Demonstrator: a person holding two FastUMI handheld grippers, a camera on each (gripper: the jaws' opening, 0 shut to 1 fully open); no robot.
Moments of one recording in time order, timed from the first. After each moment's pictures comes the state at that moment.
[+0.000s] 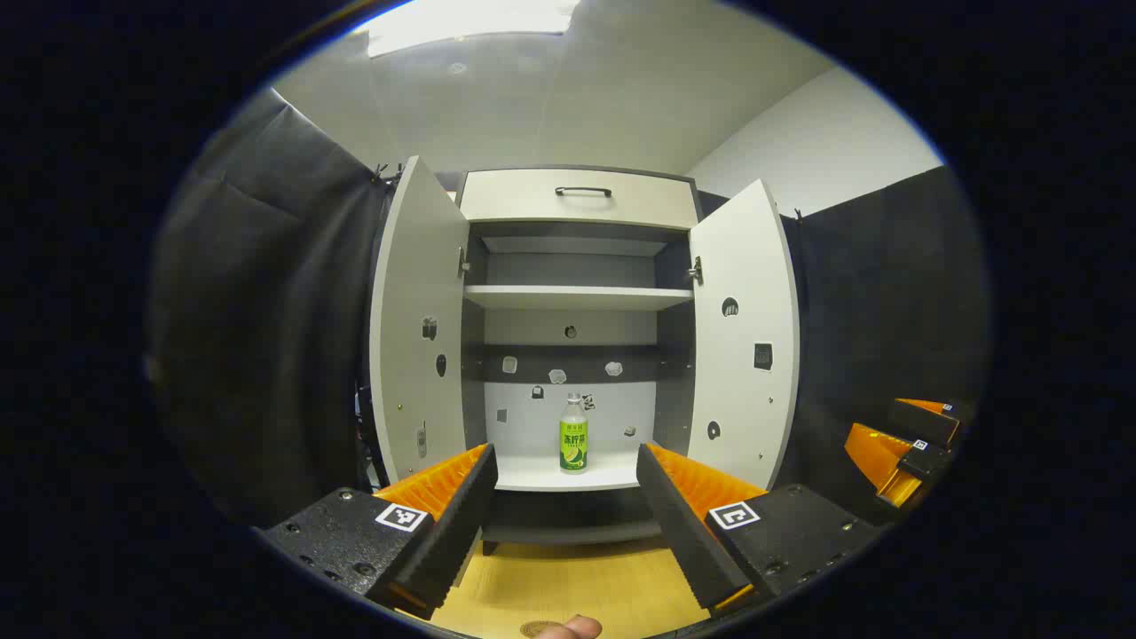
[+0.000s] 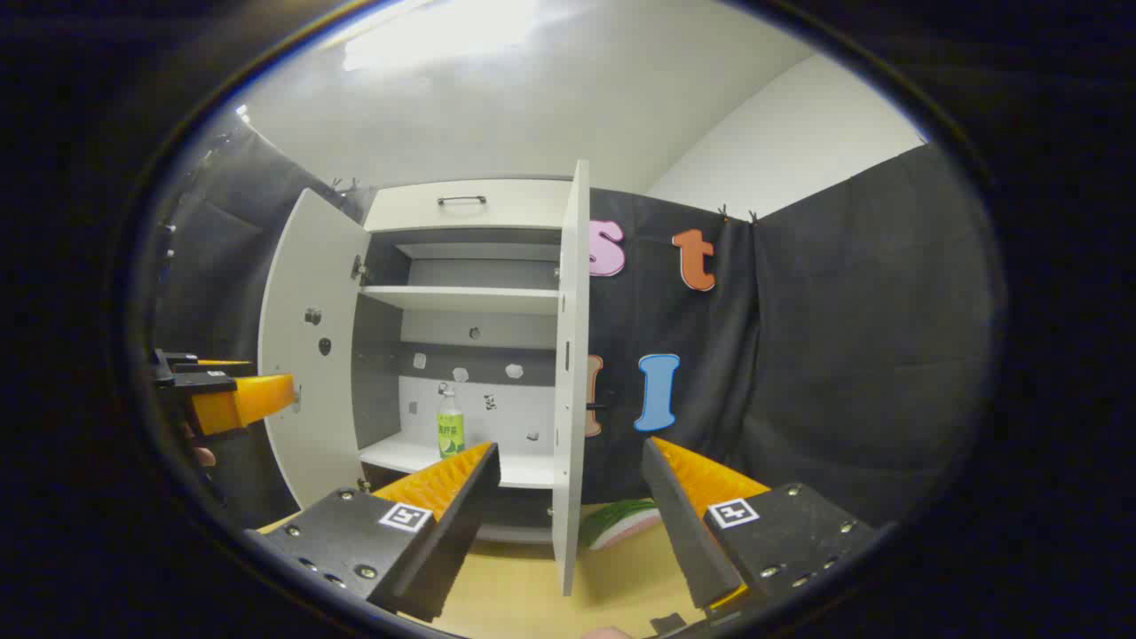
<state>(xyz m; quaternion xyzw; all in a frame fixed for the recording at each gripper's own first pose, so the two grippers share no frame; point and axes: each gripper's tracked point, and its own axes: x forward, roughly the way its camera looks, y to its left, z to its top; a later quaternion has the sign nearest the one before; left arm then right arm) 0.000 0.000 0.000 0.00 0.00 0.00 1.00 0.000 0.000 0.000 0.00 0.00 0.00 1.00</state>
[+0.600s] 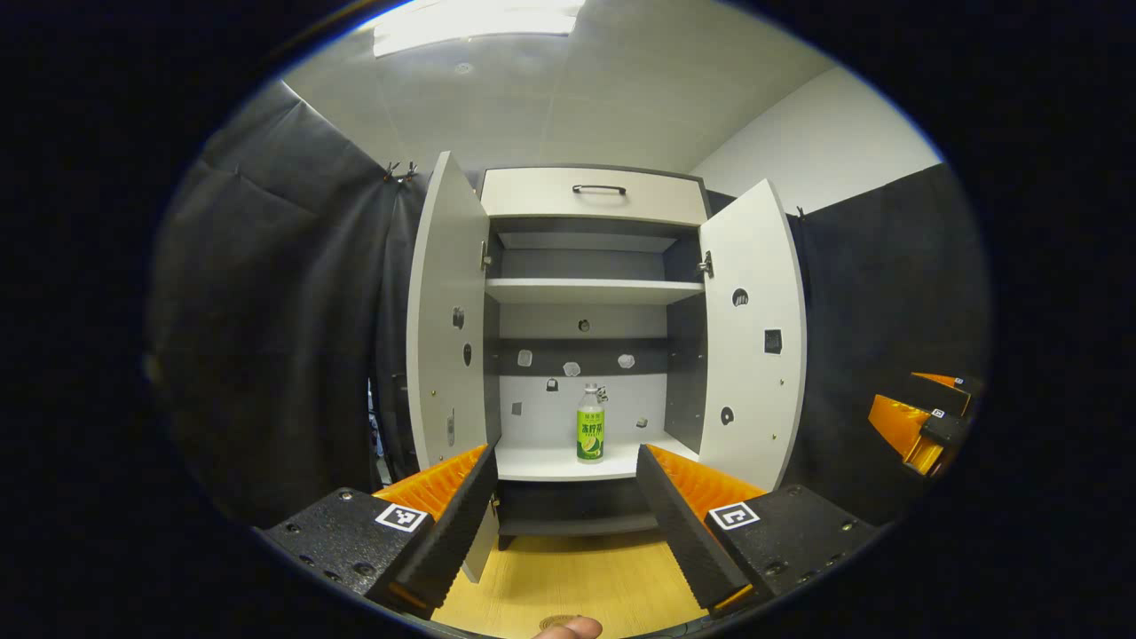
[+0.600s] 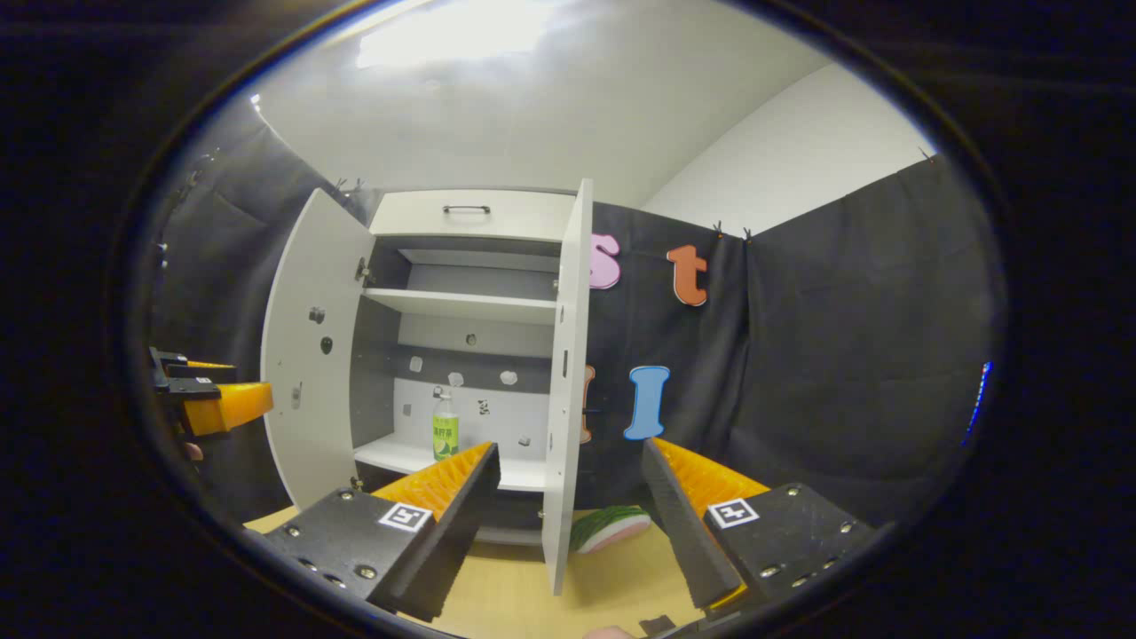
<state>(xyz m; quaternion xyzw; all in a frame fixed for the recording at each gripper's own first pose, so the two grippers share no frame) -0.025 0.030 -0.019 0.00 0.00 0.01 1.00 -0.023 0.010 0.002 -0.02 -0.01 0.00 1.00</state>
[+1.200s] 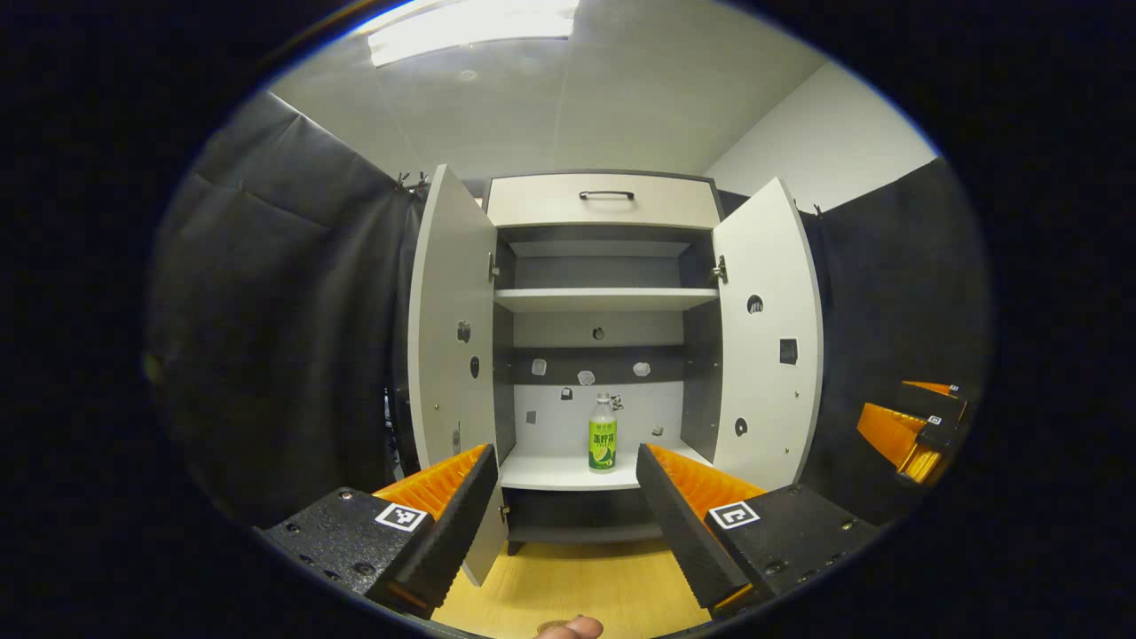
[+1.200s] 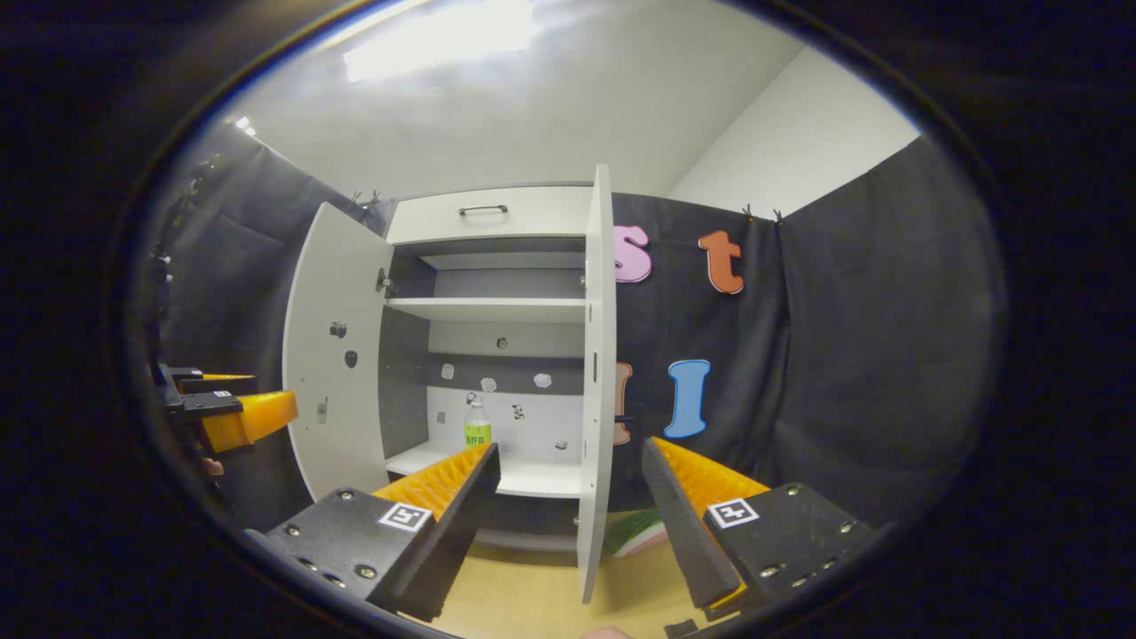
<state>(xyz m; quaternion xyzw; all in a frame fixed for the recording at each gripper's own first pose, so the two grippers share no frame) -0.012 0.019 0.011 0.01 -0.02 0.06 1.00 0.017 0.012 0.012 0.03 -0.01 0.06 1.00</state>
